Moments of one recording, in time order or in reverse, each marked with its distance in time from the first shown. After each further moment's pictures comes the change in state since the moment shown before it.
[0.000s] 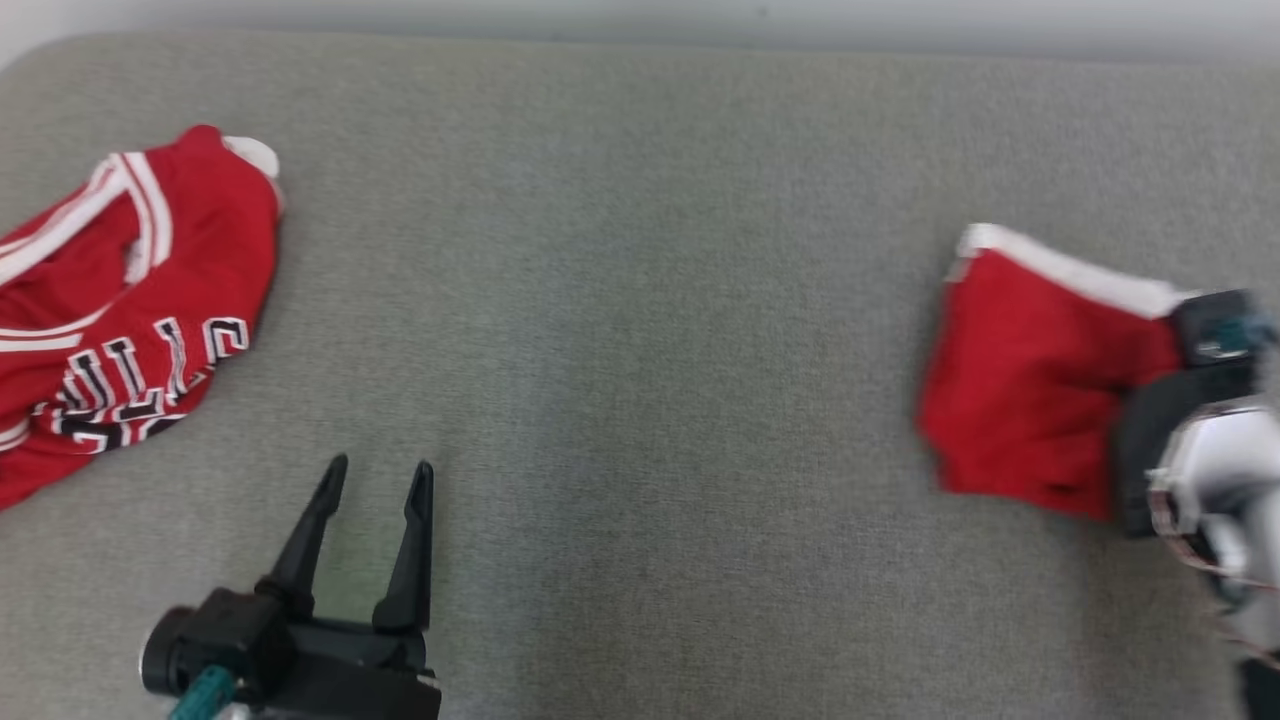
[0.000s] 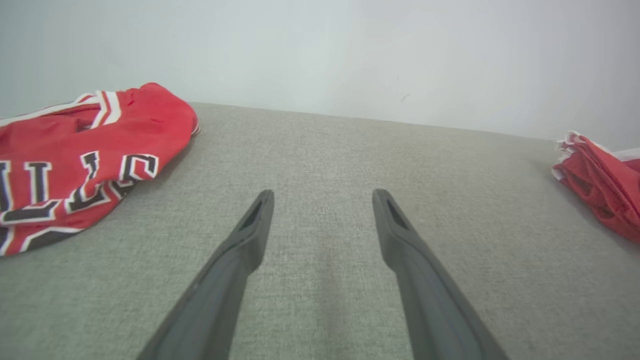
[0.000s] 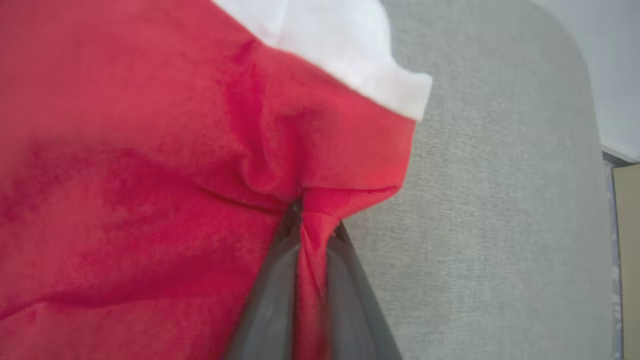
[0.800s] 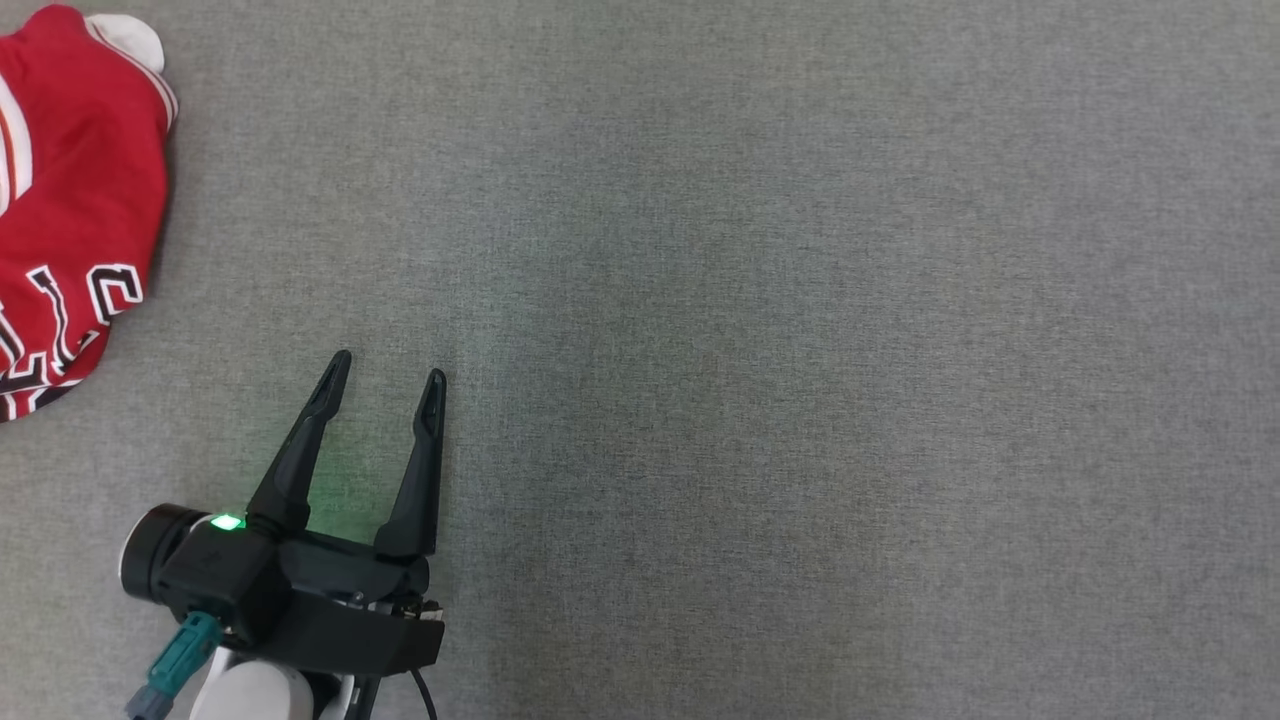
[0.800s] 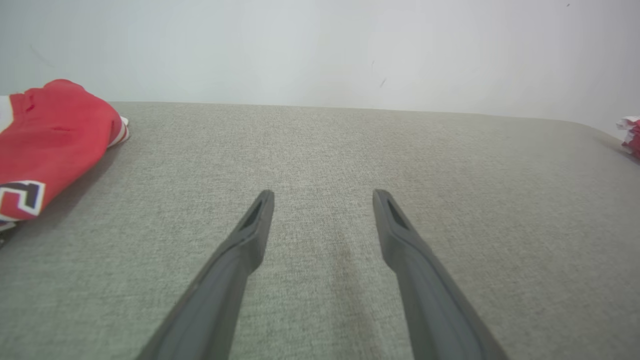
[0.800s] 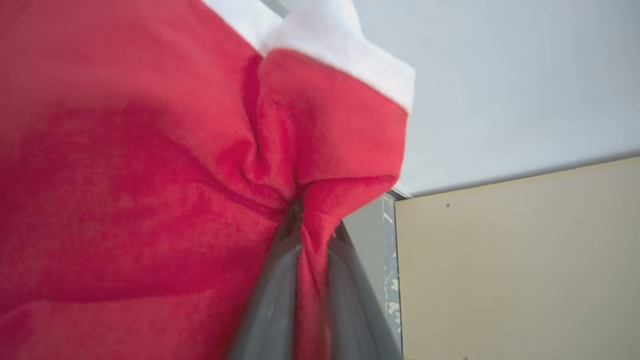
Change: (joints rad) left arm -0.117 0.050 -0.045 -0.106 0.019 0.000 0.000; right arm 0.025 -0.497 -0.204 0.168 -0.150 0.000 -0.461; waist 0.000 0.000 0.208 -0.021
